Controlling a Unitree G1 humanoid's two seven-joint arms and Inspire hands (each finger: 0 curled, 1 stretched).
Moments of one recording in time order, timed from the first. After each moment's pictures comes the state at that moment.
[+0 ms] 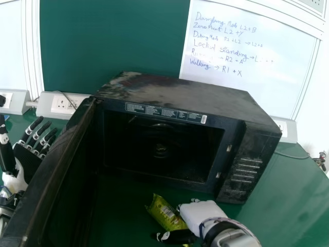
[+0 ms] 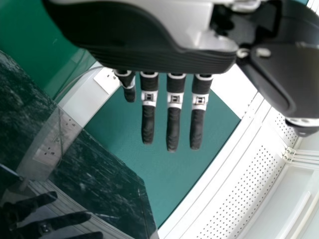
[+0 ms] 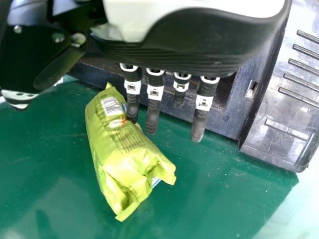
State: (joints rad) left arm 0.12 0.21 0.46 -0.58 -0.96 0.38 0.09; right arm -0.06 -0.22 0.22 -0.77 -1.48 0.00 1.36
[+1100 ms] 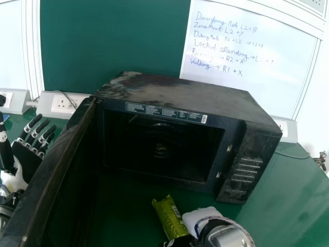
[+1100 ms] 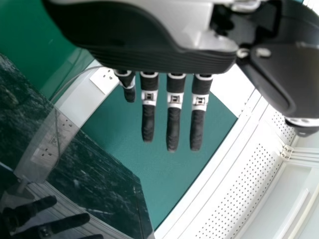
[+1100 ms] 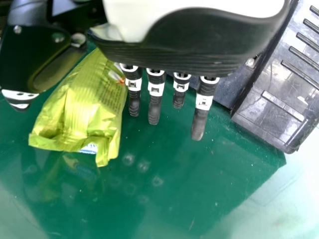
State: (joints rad) left arm 0.12 0.23 0.46 -0.61 -0.96 0.38 0.12; right arm -0.10 -0.28 0.27 -0.64 -1.55 -0.02 1.41
